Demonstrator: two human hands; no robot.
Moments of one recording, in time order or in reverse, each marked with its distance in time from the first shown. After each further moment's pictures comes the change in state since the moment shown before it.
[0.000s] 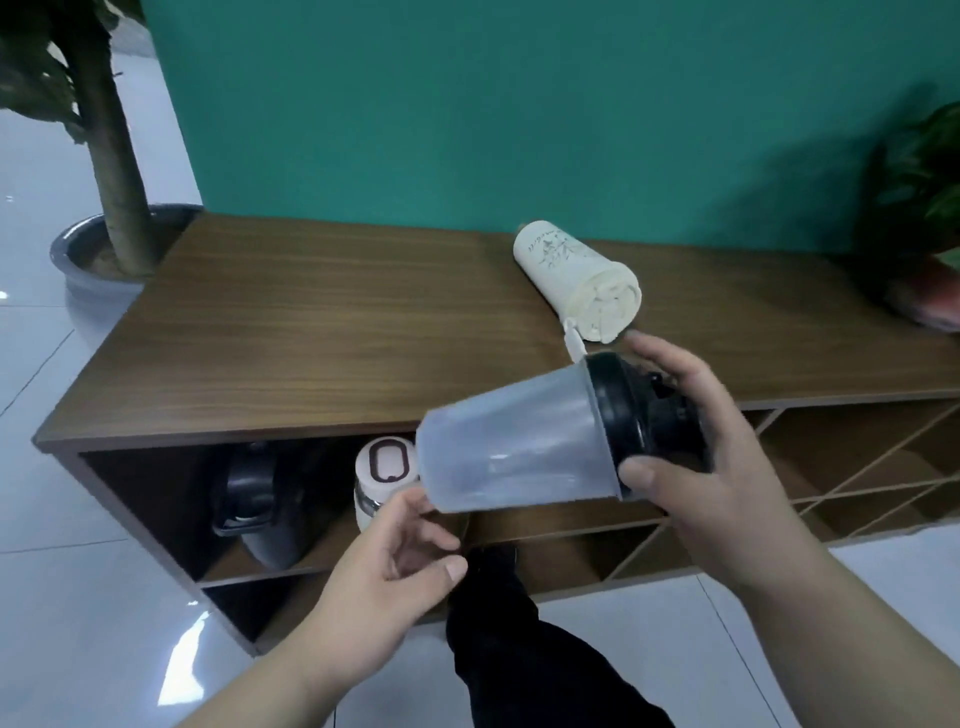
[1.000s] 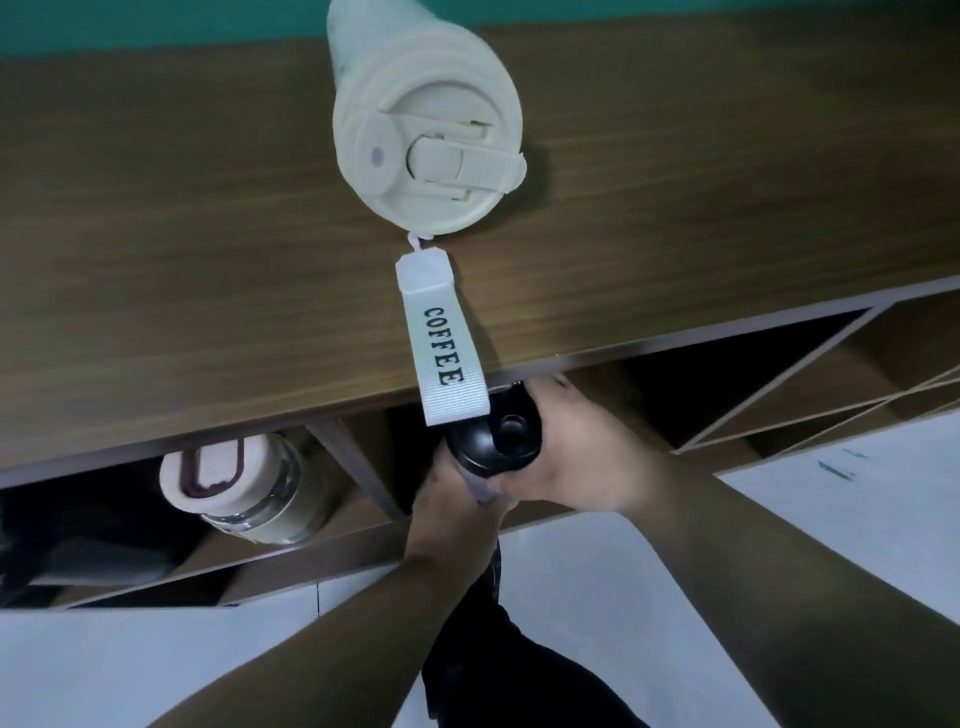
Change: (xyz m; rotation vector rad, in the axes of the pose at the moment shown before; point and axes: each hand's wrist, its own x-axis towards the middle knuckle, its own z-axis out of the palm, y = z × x) left_hand 0.162 -0.145 0.146 0.440 0.243 -0.310; right_hand 0.074 0.223 -0.030 -0.477 -0.391 0.263
